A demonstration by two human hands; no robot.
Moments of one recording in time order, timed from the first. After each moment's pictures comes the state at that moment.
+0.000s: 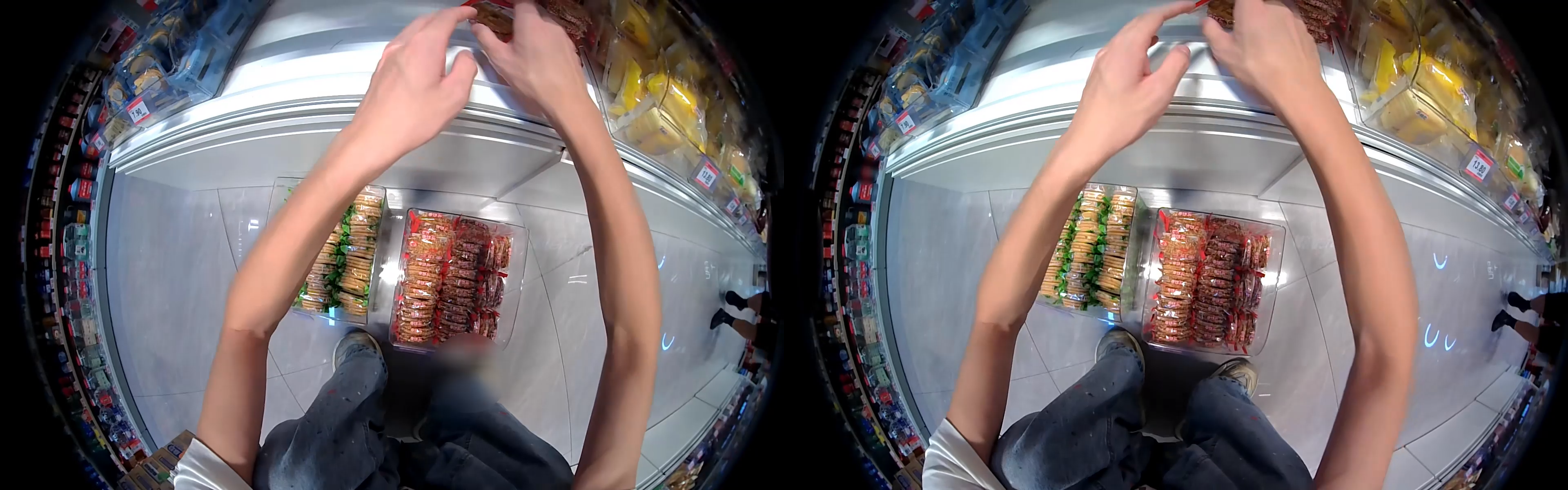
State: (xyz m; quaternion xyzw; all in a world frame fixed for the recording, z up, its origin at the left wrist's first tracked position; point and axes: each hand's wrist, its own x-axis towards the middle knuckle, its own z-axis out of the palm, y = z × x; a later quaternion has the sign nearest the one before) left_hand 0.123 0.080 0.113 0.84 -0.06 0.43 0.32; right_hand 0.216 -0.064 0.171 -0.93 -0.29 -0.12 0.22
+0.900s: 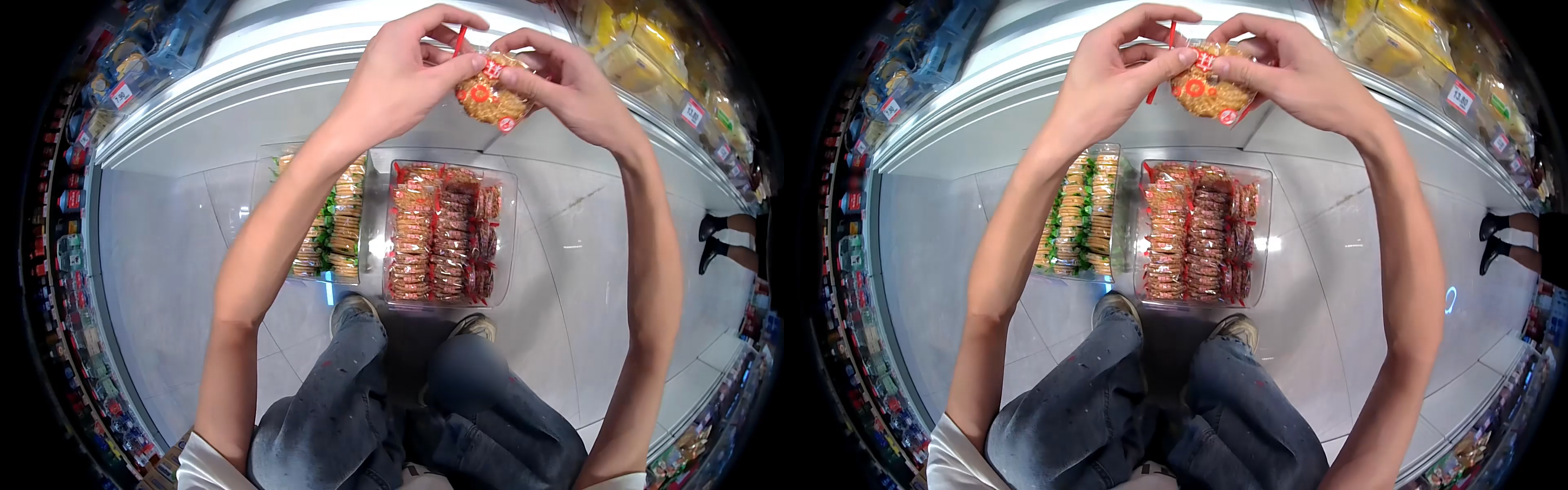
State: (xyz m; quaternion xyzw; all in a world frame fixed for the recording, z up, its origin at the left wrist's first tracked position) left_hand 0.070 0.048 0.114 0.78 -0.06 0.15 0.60; right_hand 0.178 -0.168 0.147 -0.73 -0.39 0.28 0.49
